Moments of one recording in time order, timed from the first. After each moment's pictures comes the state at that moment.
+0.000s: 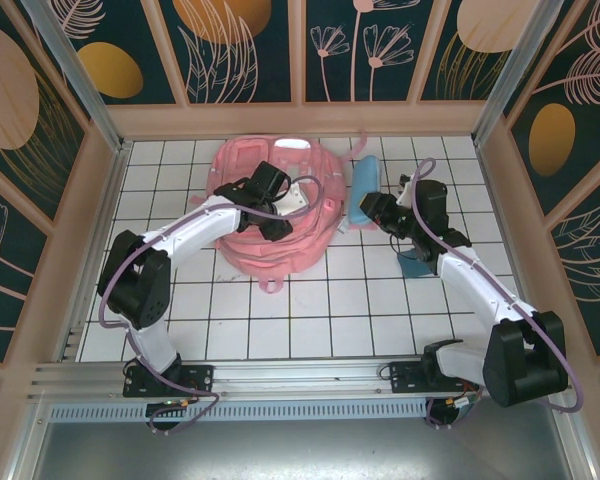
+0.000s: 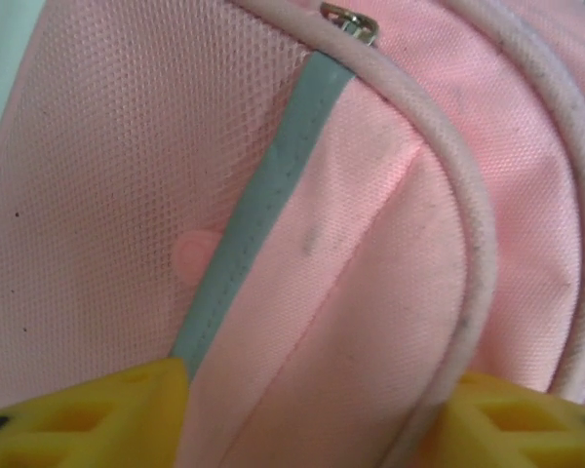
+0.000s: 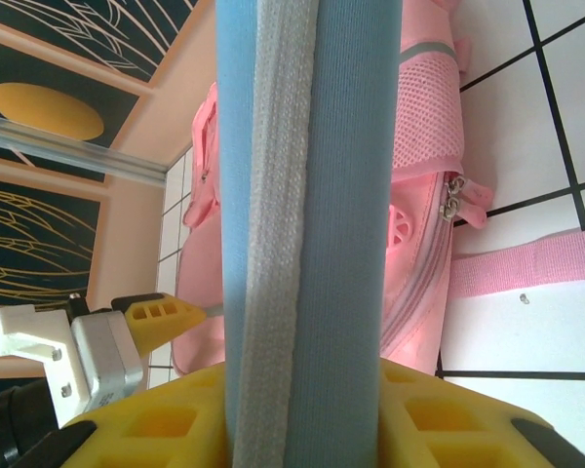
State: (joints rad) left arm -0.61 1.79 1.39 -0.61 -0.02 0.48; right arm 0.25 1.21 0.77 -0.04 -0.43 0.84
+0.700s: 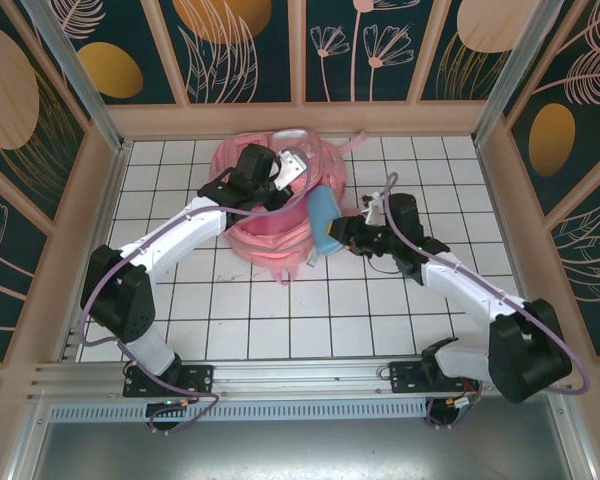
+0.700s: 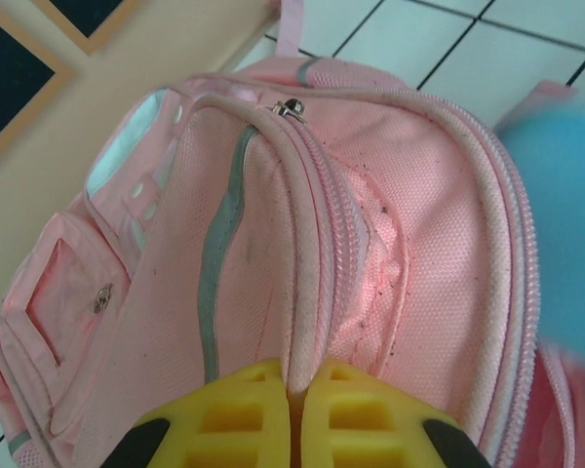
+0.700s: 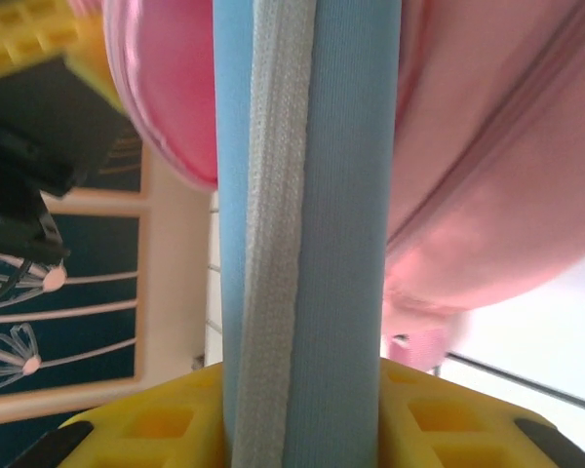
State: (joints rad) left arm -0.60 1.67 1.39 -0.35 -0.04 0.34; right arm 0.47 1.26 0.72 0.02 -0.63 0.95
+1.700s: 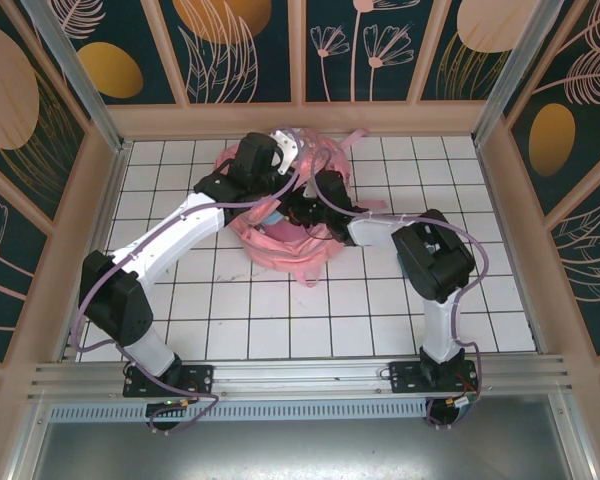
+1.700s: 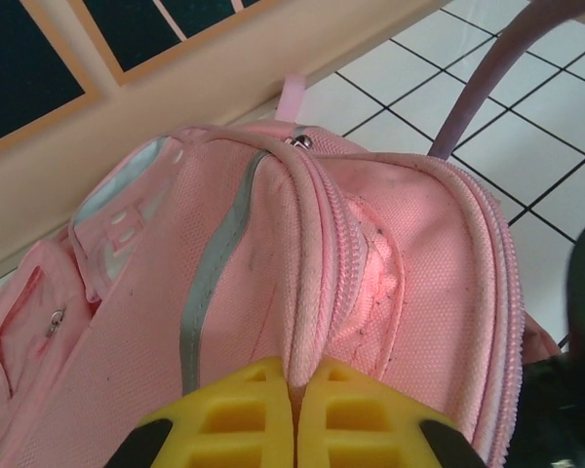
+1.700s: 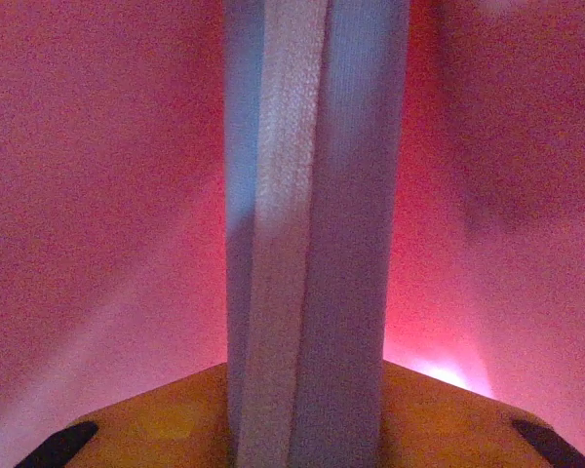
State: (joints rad) left arm -0.63 1.65 1.49 -0.38 -0.05 0.06; right arm 0.63 1.99 1.18 0.45 -0.53 1.10
